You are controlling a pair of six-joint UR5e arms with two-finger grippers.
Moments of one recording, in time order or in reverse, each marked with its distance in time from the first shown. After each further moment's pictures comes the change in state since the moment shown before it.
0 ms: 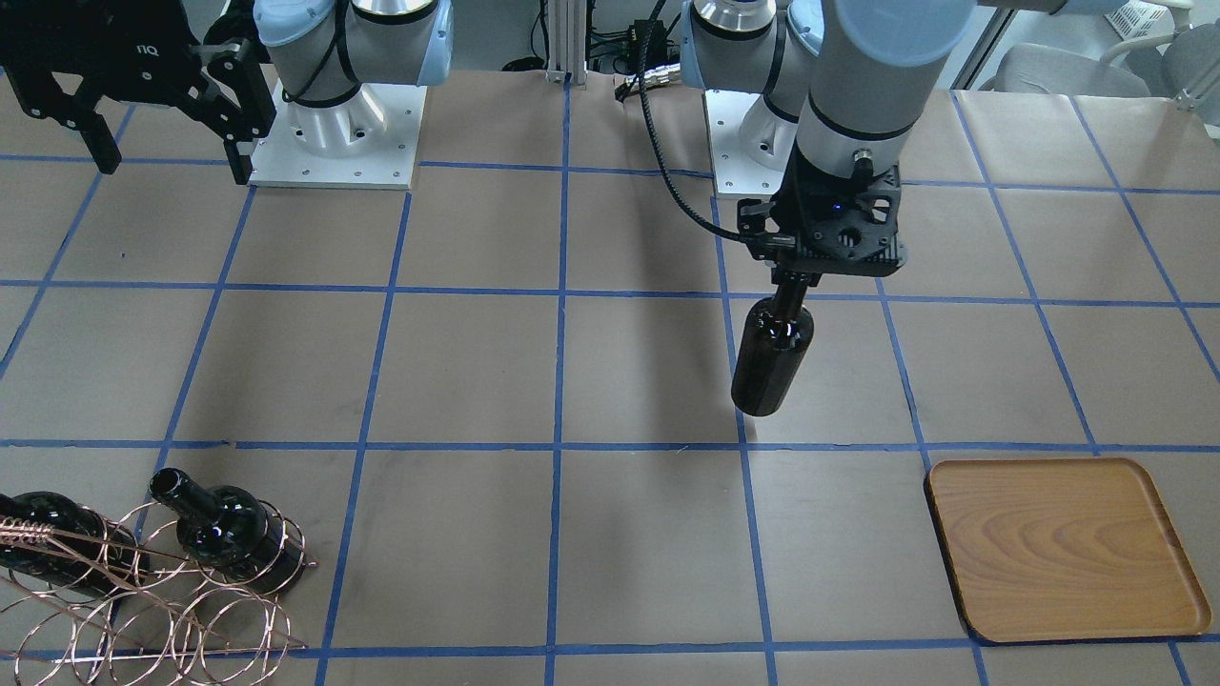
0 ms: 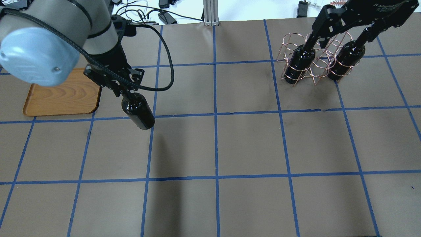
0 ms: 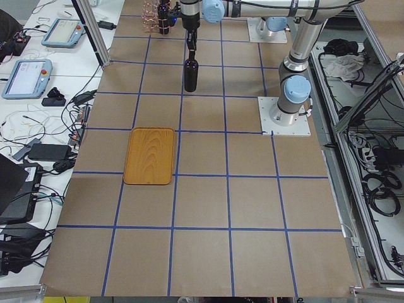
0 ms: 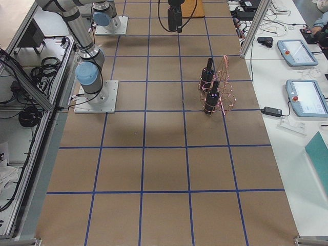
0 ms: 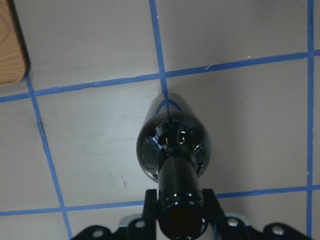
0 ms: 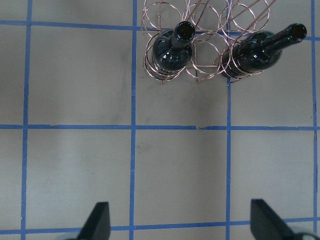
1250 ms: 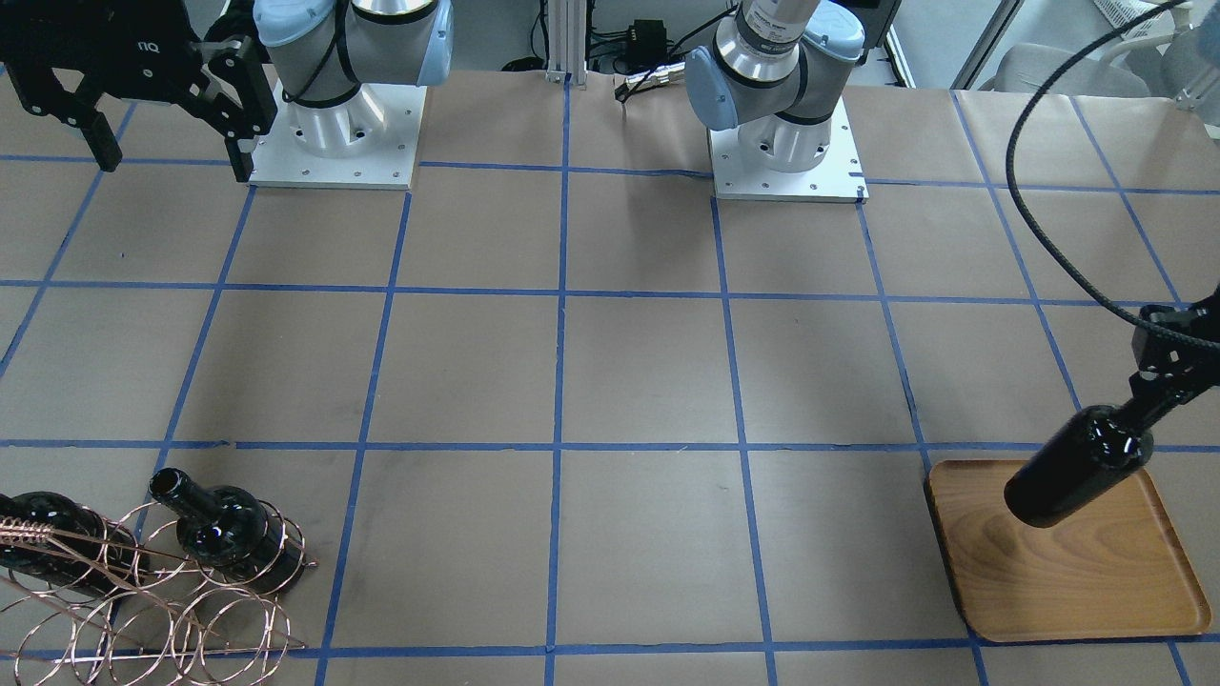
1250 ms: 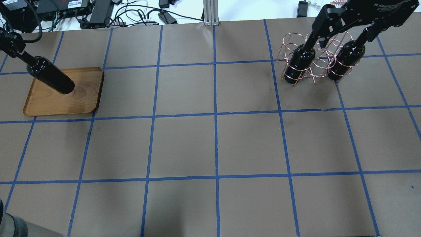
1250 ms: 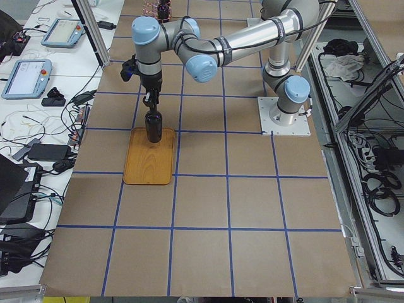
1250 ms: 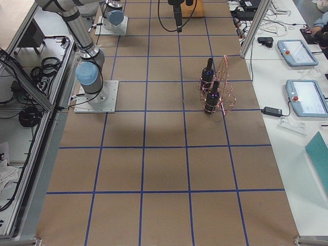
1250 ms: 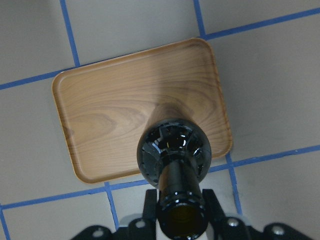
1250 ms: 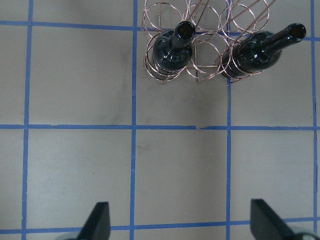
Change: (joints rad) left arm 0.547 -0.281 0.271 0.143 -0.068 0.642; right arm 0.002 -0.004 0.001 0.000 0.000 0.001
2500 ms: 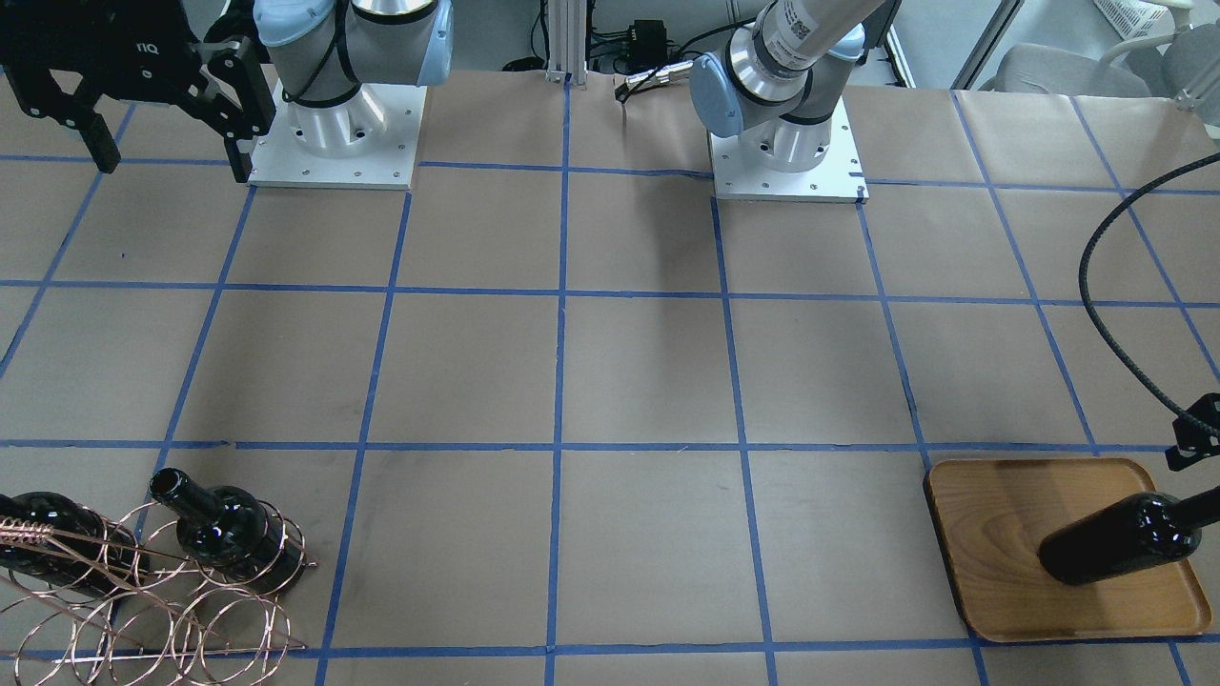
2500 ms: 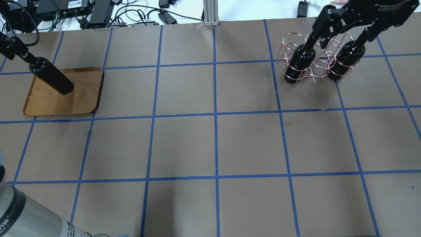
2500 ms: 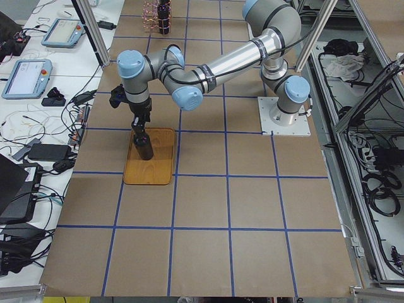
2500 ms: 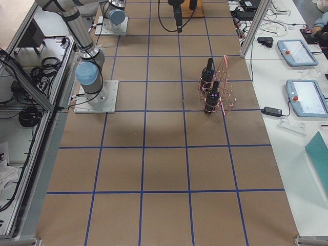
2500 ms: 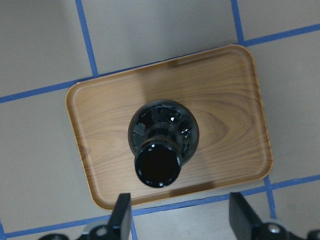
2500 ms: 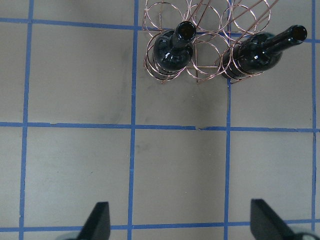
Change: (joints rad) left arm 0.039 -0.109 0.057 0.041 -0.022 0.037; right arm -0.002 0.001 0.000 -0.001 0.000 -0.017
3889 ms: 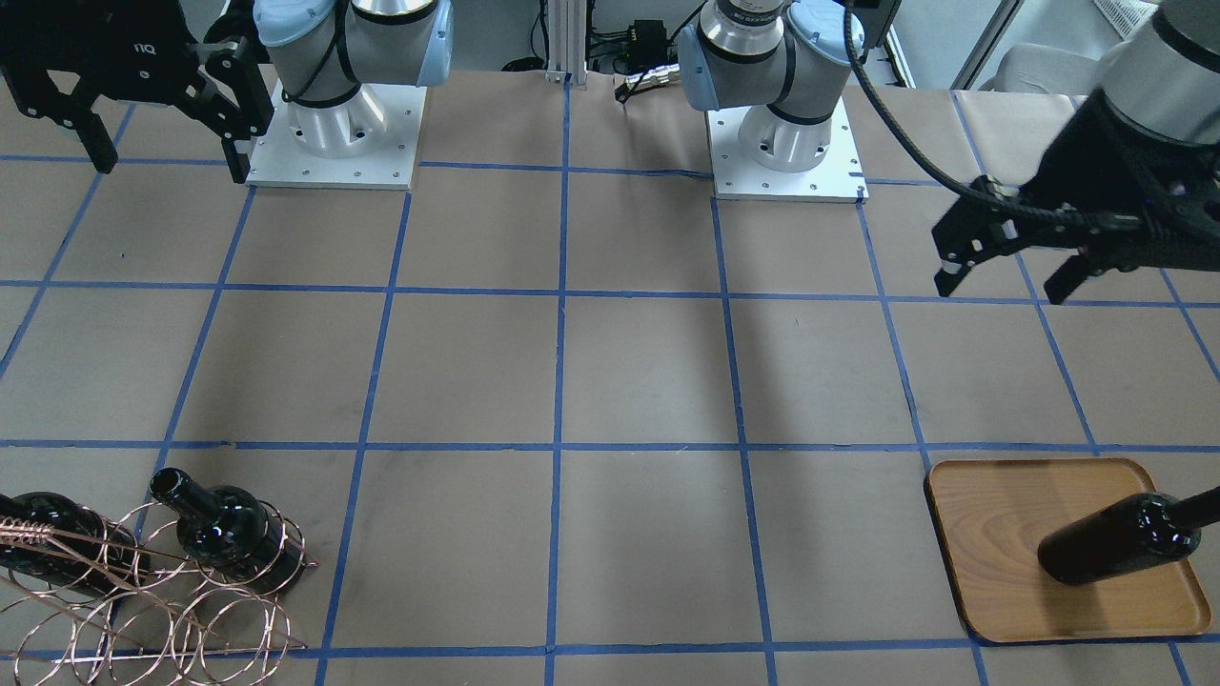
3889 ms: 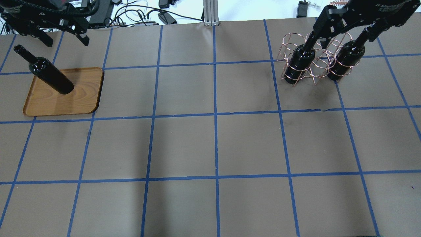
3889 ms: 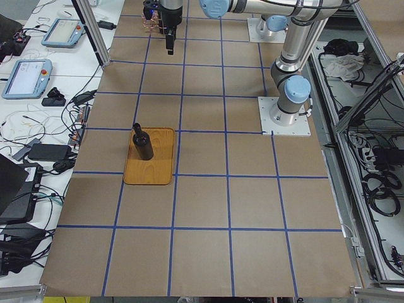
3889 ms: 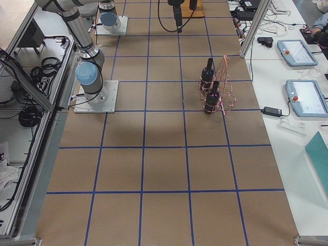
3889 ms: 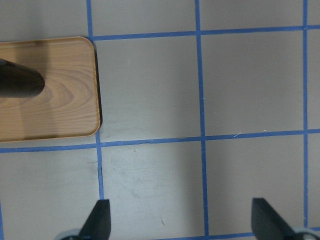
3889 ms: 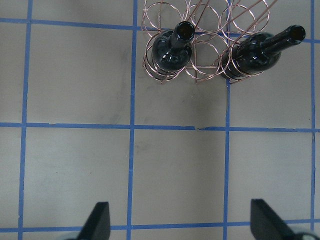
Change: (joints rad) left arm -0.389 0.380 -0.128 -0.239 -0.036 -0.548; right arm -0.002 0.000 0.000 0.000 -0.001 -0.001
